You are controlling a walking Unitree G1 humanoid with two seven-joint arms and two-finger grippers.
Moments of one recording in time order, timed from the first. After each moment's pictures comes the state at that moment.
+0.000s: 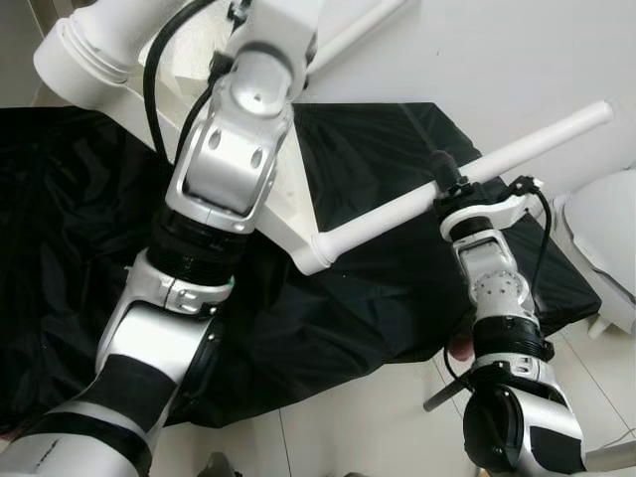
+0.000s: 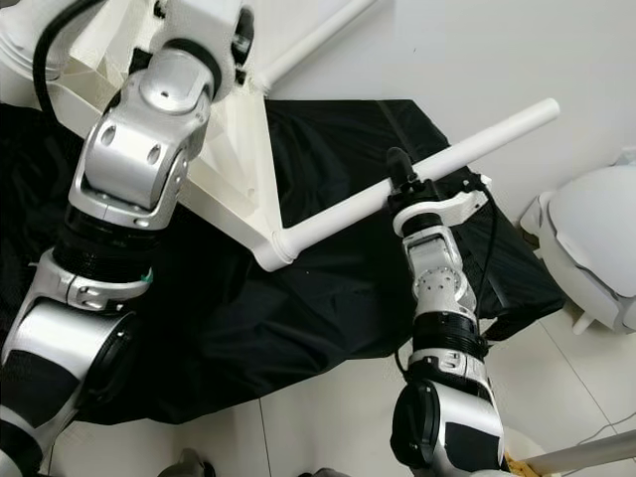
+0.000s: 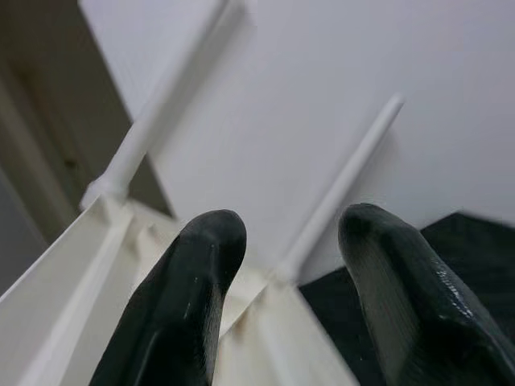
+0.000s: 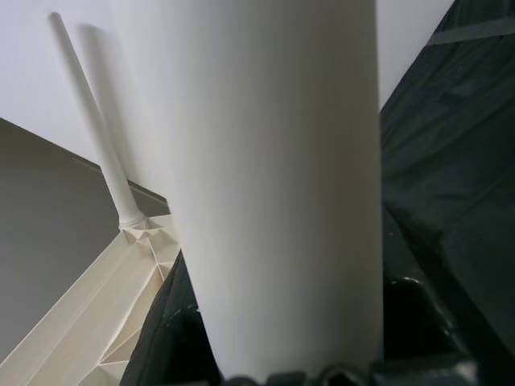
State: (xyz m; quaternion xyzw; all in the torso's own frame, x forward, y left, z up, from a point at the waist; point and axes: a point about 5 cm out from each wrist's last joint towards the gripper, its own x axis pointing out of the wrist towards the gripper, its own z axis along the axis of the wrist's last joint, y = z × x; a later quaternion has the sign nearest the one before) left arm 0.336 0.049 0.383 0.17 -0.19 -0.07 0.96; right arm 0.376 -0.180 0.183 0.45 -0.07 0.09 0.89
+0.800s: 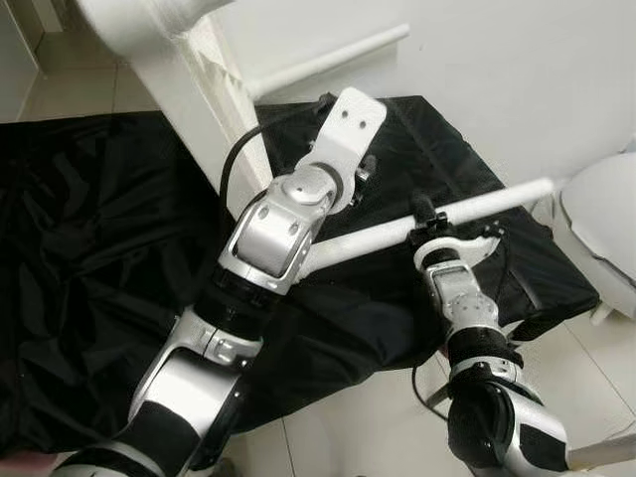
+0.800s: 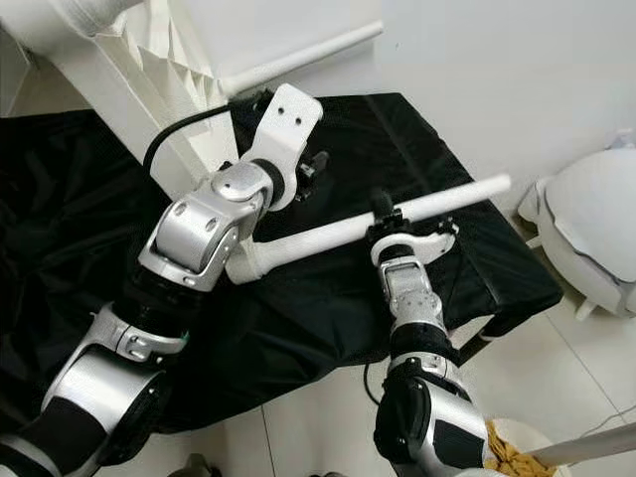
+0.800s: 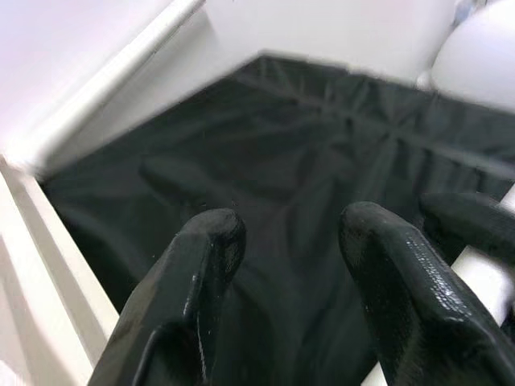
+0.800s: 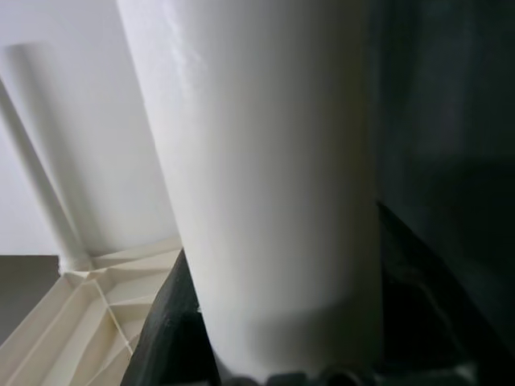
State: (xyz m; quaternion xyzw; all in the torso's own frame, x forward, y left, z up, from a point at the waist) left arm 0.342 0.014 0.267 0.14 0.02 -0.23 0.96; right arm 0.372 -0.168 0.129 0.60 -0.01 0.02 0.80
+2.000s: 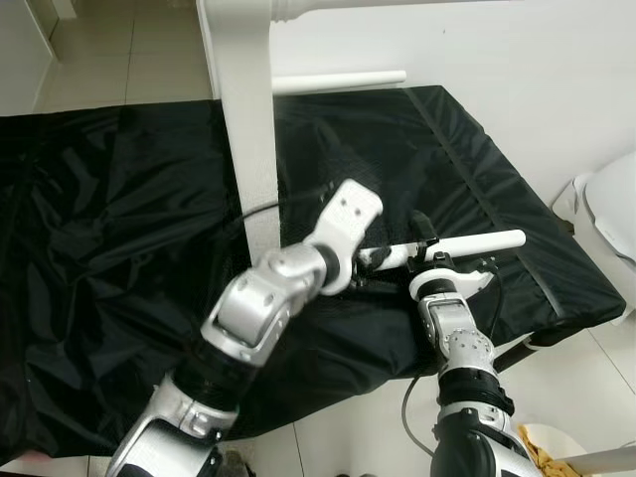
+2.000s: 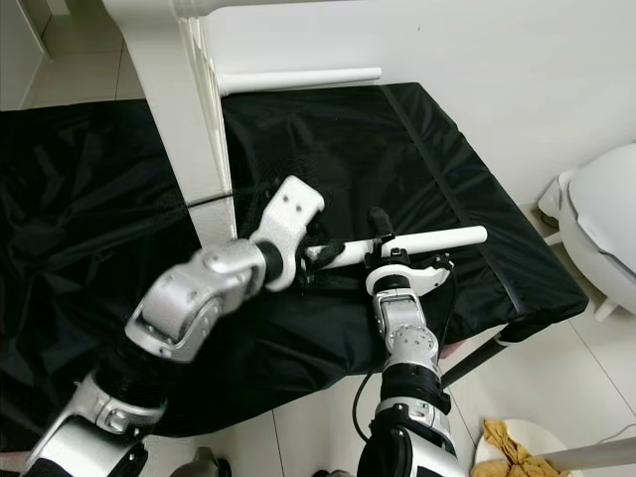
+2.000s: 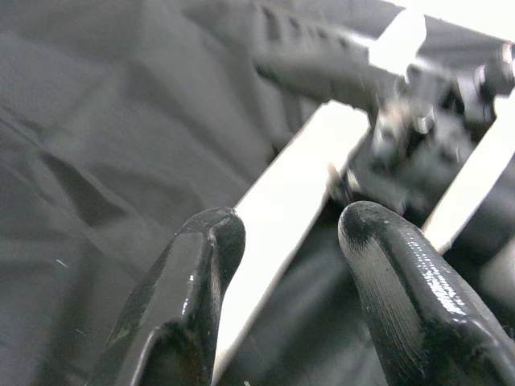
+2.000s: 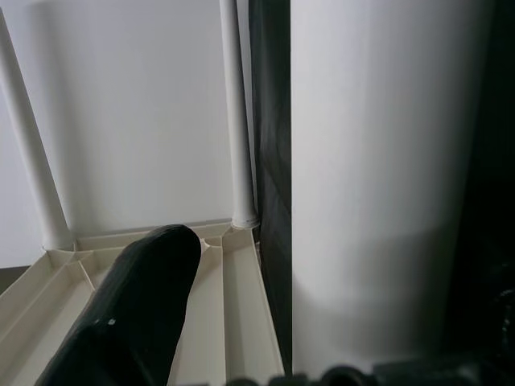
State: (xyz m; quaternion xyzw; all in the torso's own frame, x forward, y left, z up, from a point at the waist) left arm 0.294 0.002 0.194 0.10 0.10 -0.41 0.90; right arm 0.340 -0.164 0.113 0.63 -0.02 0.02 0.78
